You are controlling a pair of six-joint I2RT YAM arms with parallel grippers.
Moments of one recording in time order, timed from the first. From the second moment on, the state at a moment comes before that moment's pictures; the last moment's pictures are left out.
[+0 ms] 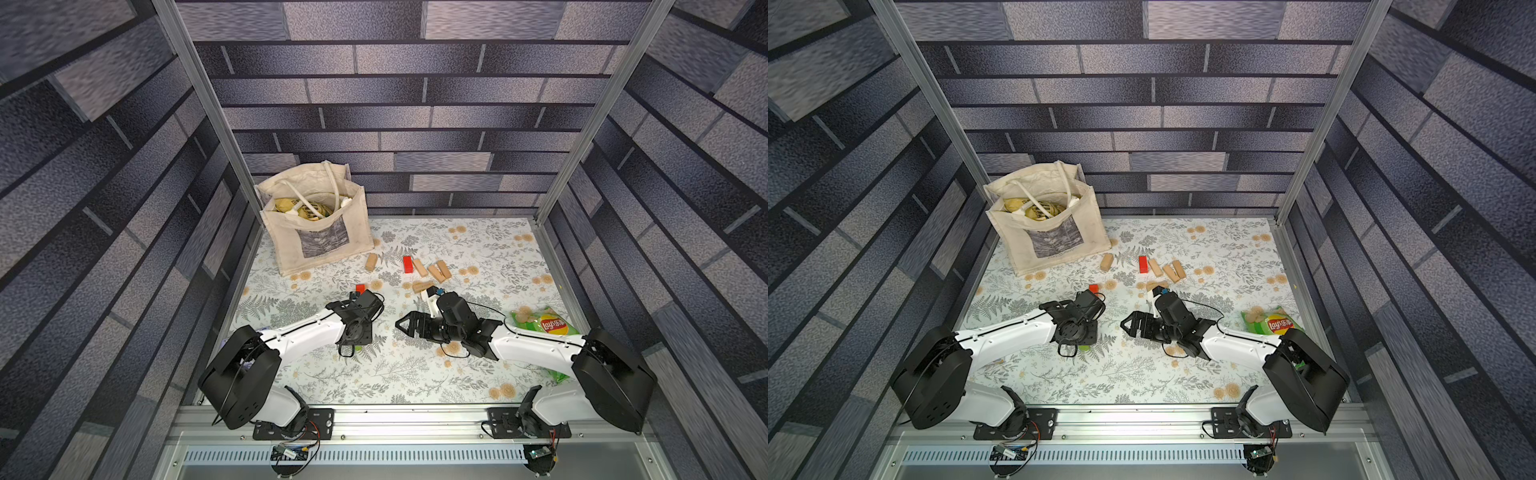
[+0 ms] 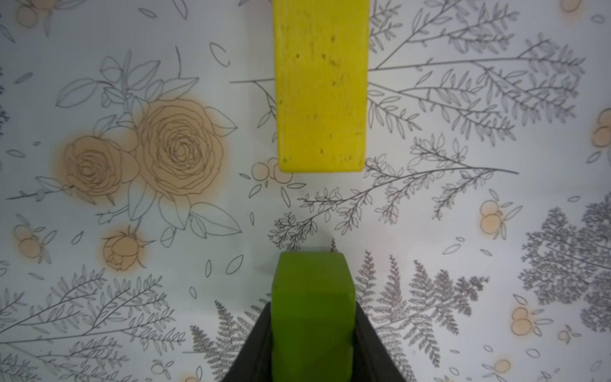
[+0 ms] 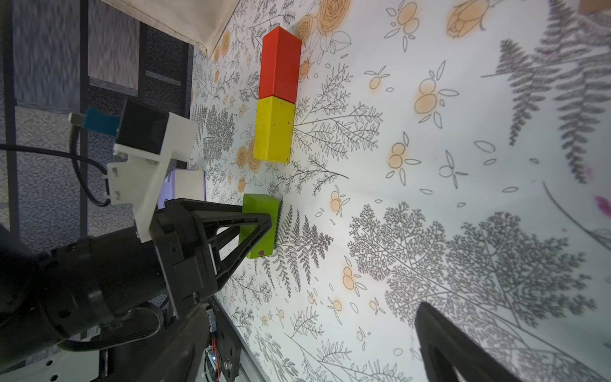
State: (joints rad) left arm -0.69 1.46 0.78 -0.64 -0.14 -0.67; right arm 0.83 1.41 0.61 0.14 -0.30 0.93
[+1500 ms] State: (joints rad) left arm -0.66 1.51 0.85 -0.66 -0.14 -0.69; right arm 0.80 1.41 0.61 0.13 -0.32 0.92
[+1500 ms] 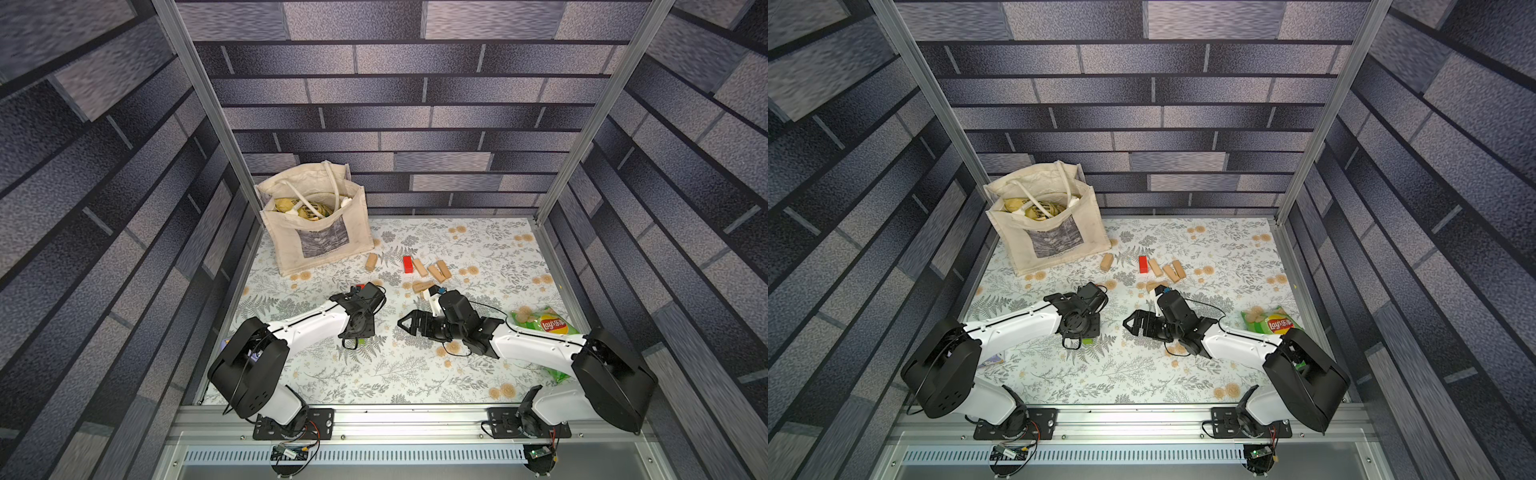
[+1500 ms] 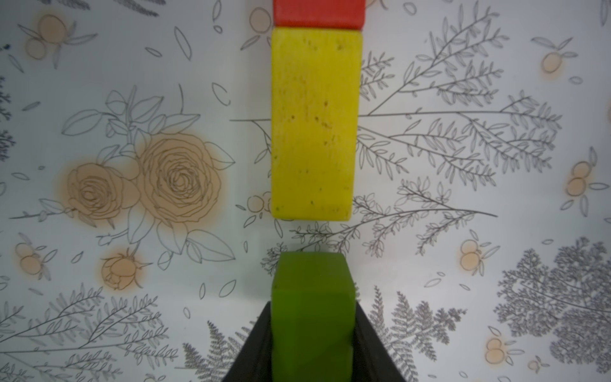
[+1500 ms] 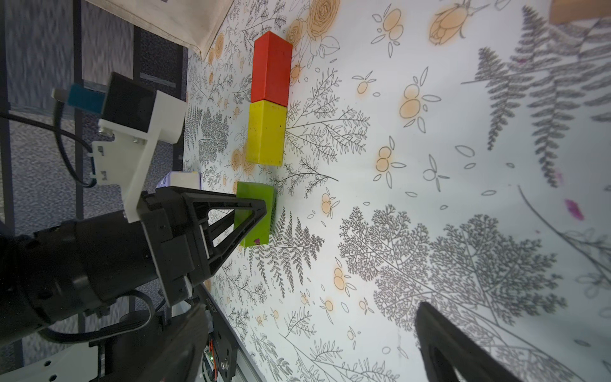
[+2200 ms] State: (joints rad) left arm -0.64 1.54 0.85 -0.65 -0.13 -0.69; right arm 0.80 1.43 0.61 0.13 -0.33 0.92
